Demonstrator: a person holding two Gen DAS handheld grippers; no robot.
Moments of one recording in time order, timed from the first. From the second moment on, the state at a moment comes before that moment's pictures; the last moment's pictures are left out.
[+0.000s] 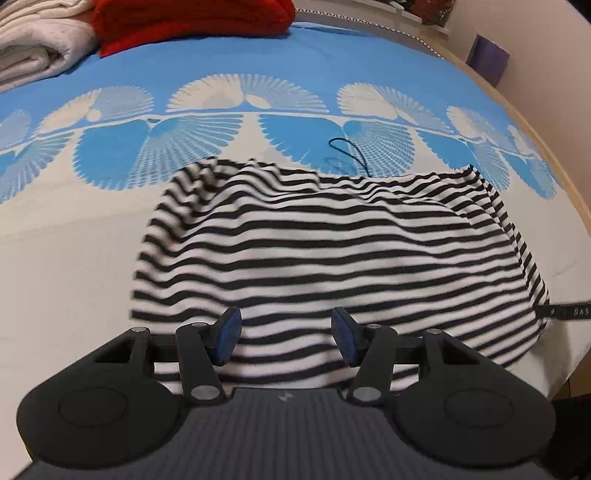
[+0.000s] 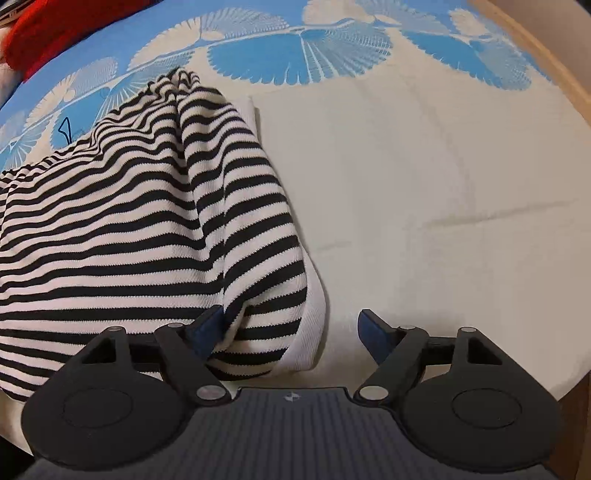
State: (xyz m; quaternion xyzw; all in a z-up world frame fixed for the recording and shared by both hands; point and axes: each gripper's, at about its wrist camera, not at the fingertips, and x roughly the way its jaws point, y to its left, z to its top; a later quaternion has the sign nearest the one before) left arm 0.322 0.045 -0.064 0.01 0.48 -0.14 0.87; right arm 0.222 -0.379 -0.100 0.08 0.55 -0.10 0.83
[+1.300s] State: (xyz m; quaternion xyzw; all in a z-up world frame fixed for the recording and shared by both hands) left arm 0.197 0.089 -0.079 -0.13 0.41 0.01 0.90; right arm 0.104 -0.350 -0.028 0.05 0.35 -0.04 0.93
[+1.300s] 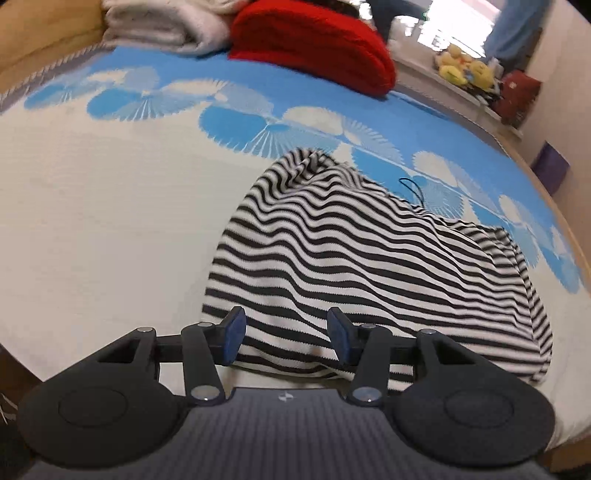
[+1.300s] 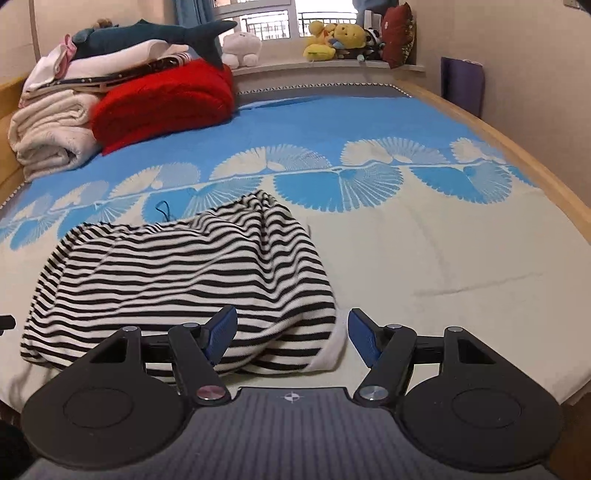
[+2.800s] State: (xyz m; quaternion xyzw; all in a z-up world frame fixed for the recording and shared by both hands) left arm 0.238 0.101 -0.126 -0.20 0.46 0.13 0.86; right arm 0.086 -0.413 -0.037 0.12 0.36 -0.12 0.92
